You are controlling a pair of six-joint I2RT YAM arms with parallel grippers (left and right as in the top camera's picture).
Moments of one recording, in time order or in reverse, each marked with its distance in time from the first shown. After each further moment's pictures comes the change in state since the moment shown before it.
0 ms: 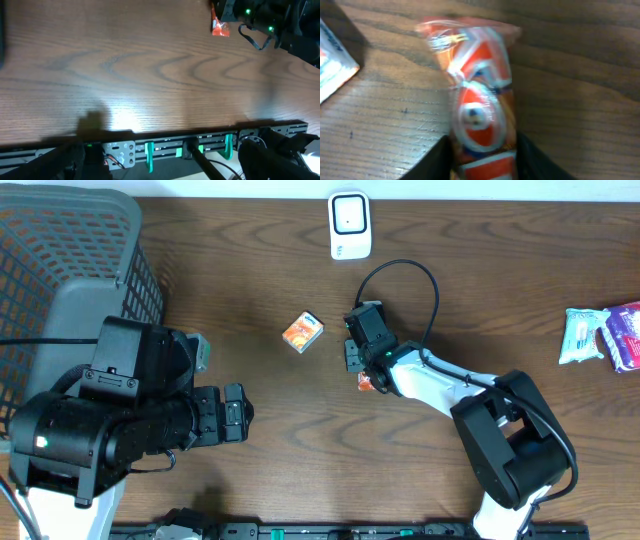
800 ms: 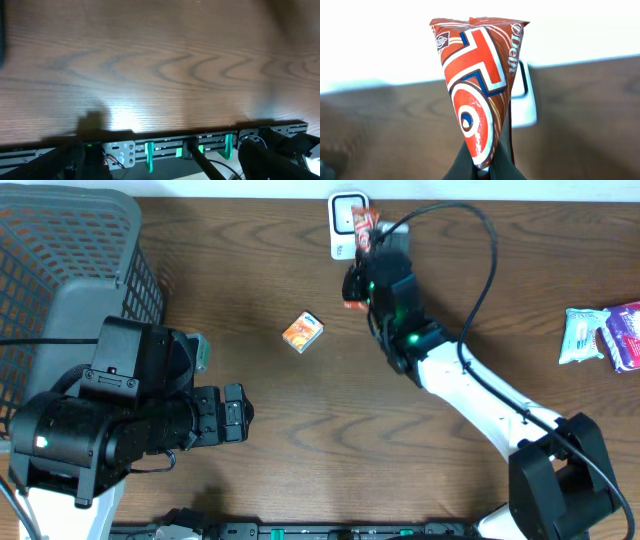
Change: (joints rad) left arm 0.000 0.000 0.000 0.000 0.000 0.000; right arm -0.035 -0.220 0.127 0.336 0.078 0.006
